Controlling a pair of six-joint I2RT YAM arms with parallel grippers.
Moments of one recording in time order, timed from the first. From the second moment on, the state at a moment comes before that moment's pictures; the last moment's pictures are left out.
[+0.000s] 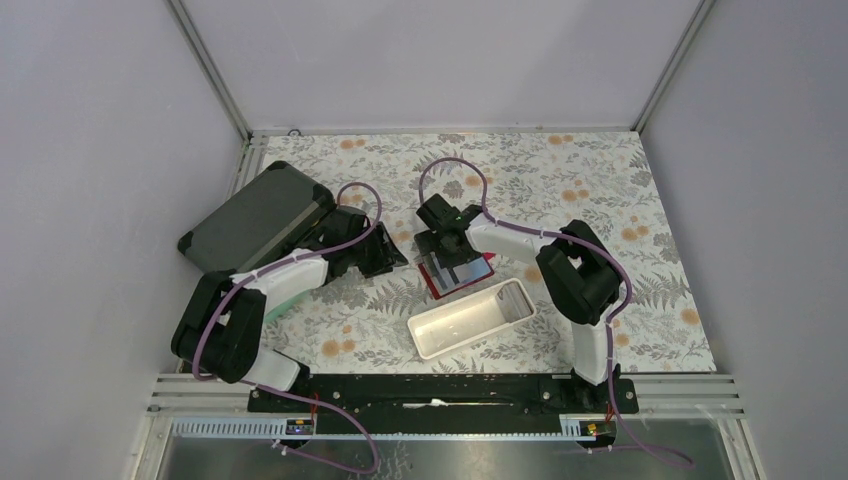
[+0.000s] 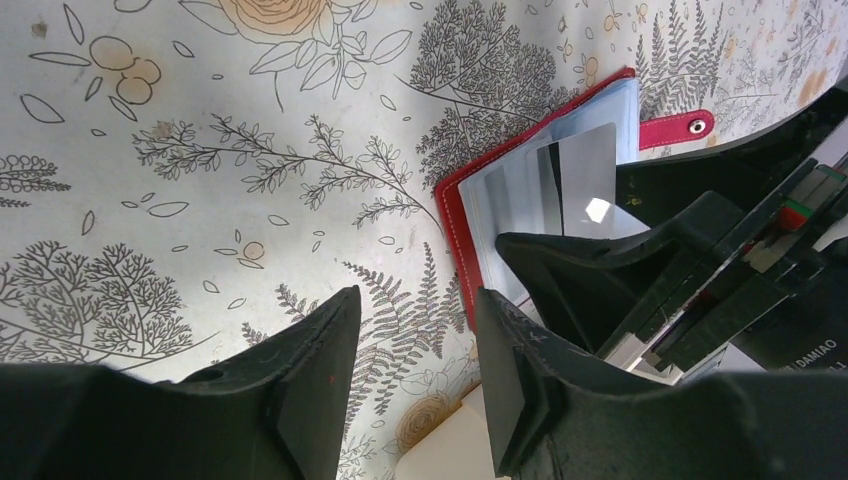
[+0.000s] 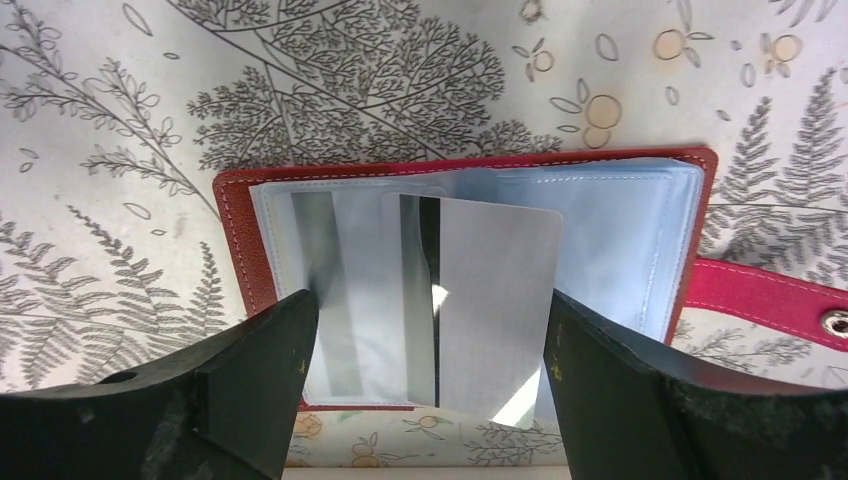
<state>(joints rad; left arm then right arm) -0.43 1.45 0.72 -0.10 0.26 -0.81 0.78 1.98 1.38 -0.61 0.14 0.36</state>
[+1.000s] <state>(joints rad) -0.53 1.52 0.72 0.03 0.23 -0.91 0.69 1.94 1.33 -0.57 -0.01 0.32</state>
